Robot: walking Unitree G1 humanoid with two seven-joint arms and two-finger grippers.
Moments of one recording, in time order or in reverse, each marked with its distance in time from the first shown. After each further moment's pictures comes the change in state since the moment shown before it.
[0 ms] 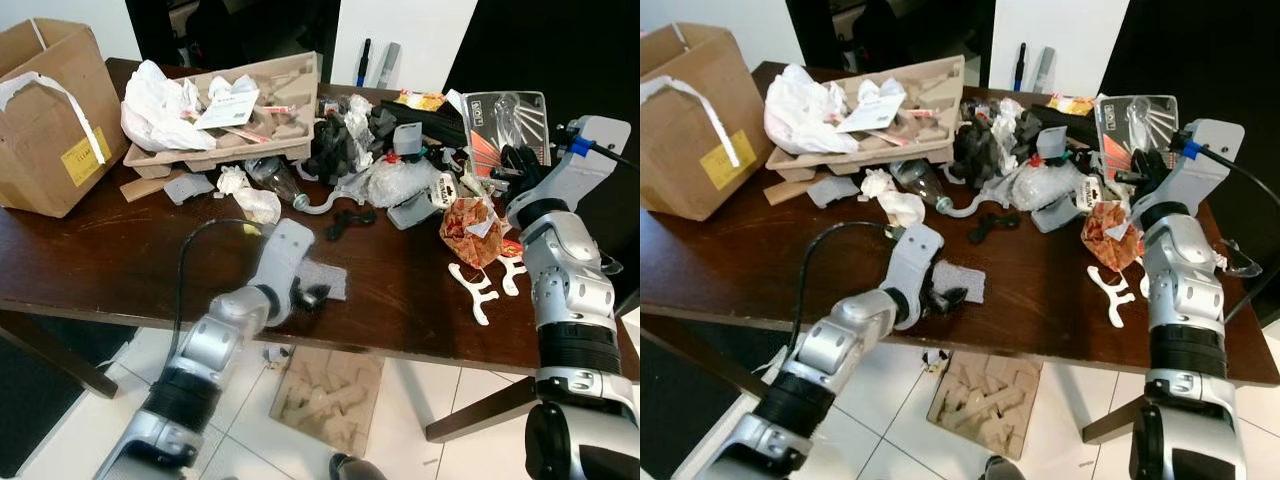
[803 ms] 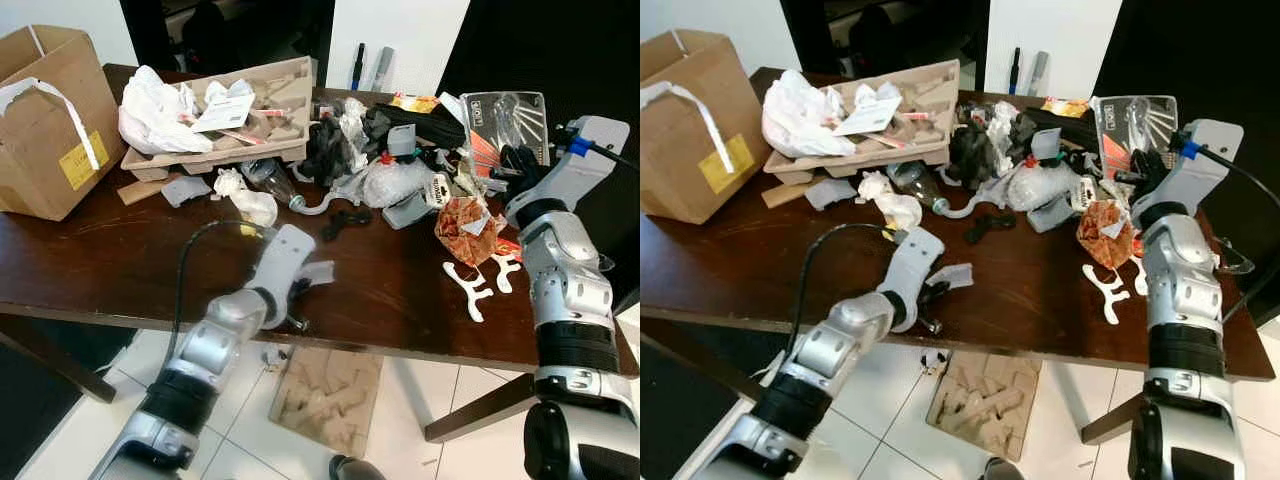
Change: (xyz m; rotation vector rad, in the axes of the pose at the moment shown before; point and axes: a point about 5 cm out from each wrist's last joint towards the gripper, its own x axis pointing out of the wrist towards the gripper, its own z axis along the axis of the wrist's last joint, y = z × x) left arm -0.001 0.011 0.000 0.021 -0.045 0.069; right arm 0.001 0.002 -0.004 0.015 0.006 0.000
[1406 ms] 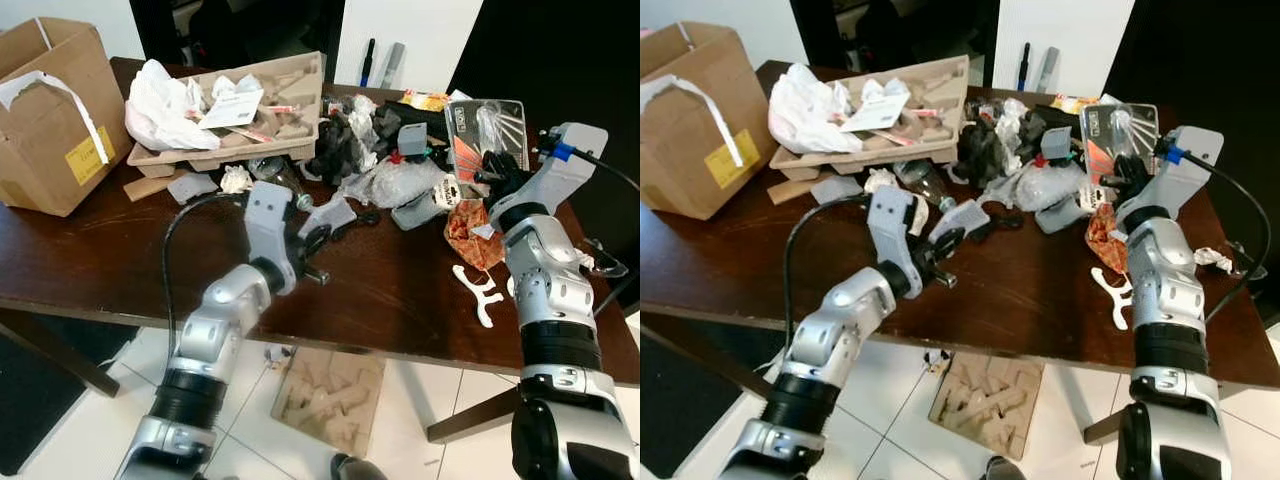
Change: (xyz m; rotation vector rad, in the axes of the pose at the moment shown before) left arm -0.014 -0.005 0.057 -0.280 -0.471 -0.105; right arm 0.001 0.011 -0.014 0.062 0.028 0.026
